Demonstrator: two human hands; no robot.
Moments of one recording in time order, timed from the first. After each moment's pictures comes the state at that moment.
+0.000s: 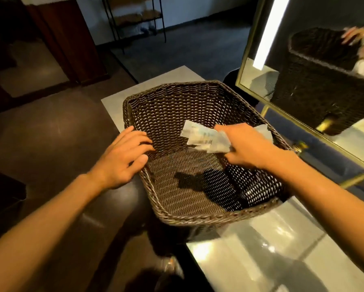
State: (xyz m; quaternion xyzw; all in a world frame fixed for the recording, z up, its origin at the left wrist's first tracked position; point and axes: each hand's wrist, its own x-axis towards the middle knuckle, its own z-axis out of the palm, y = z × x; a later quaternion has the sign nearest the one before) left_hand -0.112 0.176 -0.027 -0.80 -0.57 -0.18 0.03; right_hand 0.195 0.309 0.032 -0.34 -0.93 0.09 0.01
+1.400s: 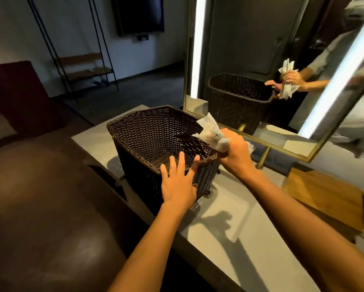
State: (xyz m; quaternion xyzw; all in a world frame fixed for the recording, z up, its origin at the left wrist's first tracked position) left_hand 0.118 0.077 -0.023 -0.73 -0.68 -0.07 0.05; right_hand 0.290 0.150 0.044 -0.53 -0.78 0.02 0.34
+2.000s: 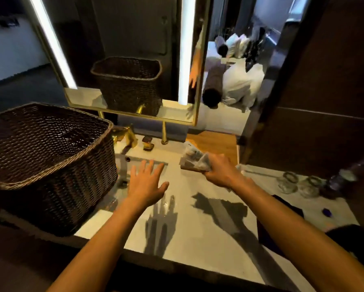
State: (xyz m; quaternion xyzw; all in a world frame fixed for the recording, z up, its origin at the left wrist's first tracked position) left_hand 0.325 0.060 -0.059 -0.86 -0.51 -0.01 -0.04; right_hand 0.556 -0.006 -0.011 -0.75 -0.63 0.14 0.17
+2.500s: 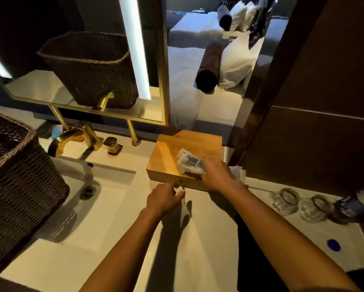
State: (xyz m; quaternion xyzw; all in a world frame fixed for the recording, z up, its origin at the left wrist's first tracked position) left_hand 0.536 0.112 -0.146 -0.77 -0.55 0.00 -0.32; right_hand 0.719 0.095 -0.110 -0.78 -0.60 0.16 0.08
